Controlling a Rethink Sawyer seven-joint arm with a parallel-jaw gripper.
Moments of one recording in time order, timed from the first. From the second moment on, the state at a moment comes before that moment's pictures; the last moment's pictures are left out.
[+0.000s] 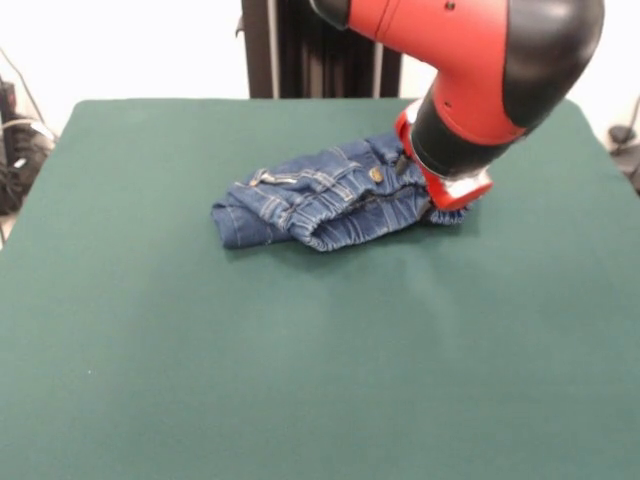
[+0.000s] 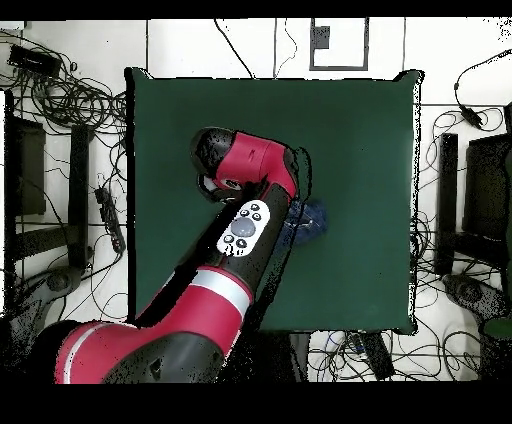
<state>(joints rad) 0.23 -0.06 -0.62 1.07 0.47 1.21 2.52</state>
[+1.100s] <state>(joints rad) 0.23 0.03 -0.62 1.05 0.47 1.21 2.52</state>
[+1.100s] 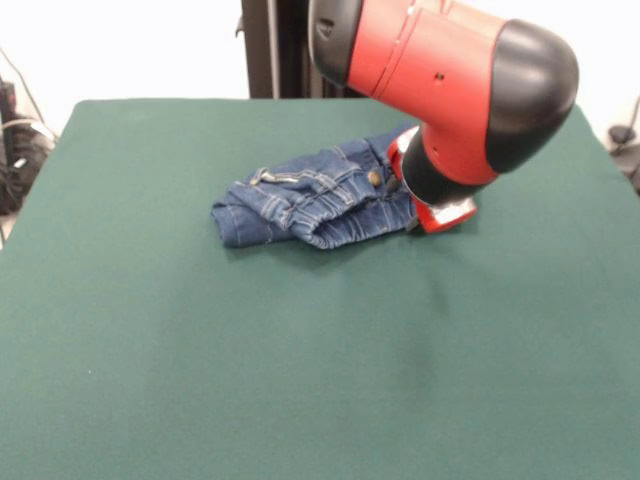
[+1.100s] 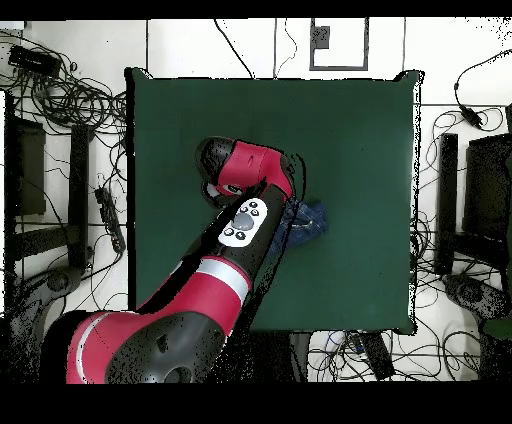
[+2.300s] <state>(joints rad) 0.24 0.08 -0.67 1.04 0.48 1.21 2.52</state>
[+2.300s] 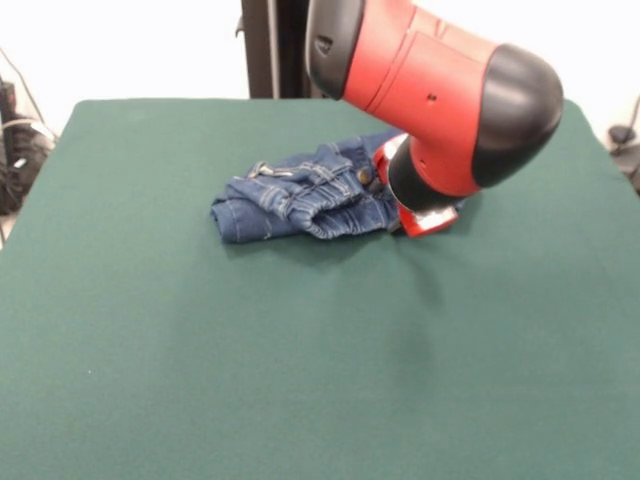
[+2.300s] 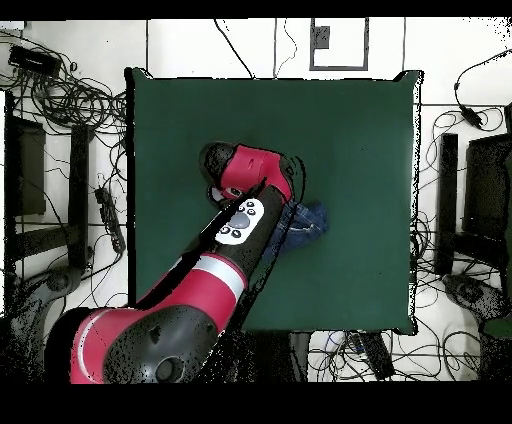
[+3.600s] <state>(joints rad) 0.27 0.10 -0.71 1.03 0.44 1.22 2.52</state>
